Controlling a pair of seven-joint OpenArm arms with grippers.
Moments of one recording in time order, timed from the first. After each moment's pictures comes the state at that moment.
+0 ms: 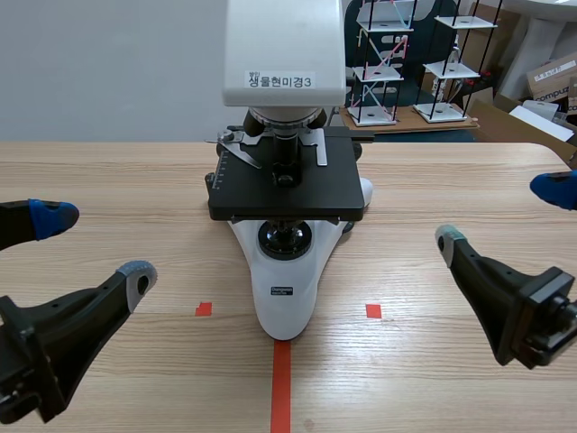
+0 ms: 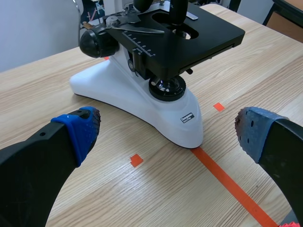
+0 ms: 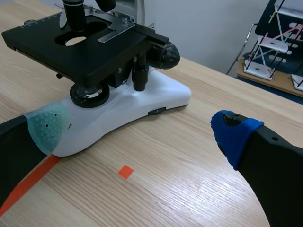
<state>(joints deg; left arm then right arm) 47.9 -32.6 -8.2 120.1 -21.8 -26.4 -9.8 -45.2 30.5 12.9 114.4 16.4 24.3 15.9</state>
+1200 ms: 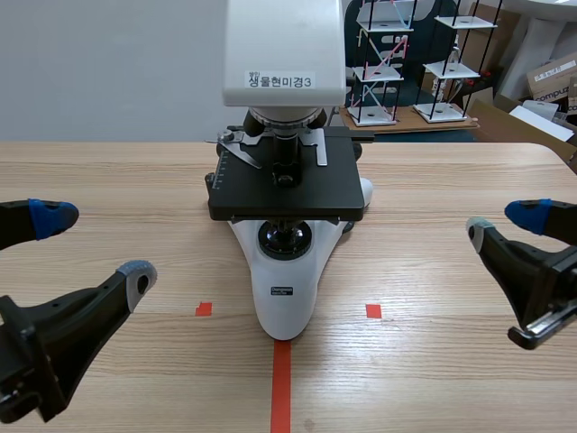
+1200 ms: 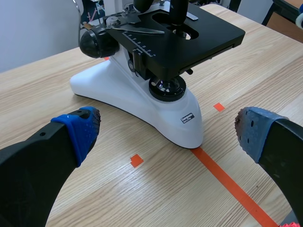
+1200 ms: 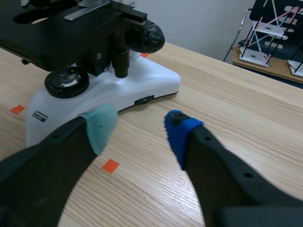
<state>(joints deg) 47.9 -32.6 -8.2 120.1 -21.8 -26.4 -9.9 -36.4 30.5 10.4 103.6 16.4 25.7 16.5</state>
